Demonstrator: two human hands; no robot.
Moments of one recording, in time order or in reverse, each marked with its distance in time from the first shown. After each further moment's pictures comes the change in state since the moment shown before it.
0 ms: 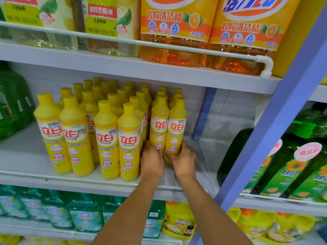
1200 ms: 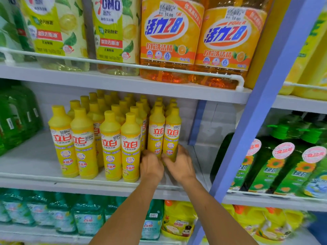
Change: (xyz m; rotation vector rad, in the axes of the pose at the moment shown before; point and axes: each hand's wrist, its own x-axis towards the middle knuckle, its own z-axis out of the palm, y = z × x) left_hand -0.018 0.018 -0.032 -0.048 -0.158 -0.136; right_hand -0.024 -0.028 -0.036 -0.167 -0.147 -0.091
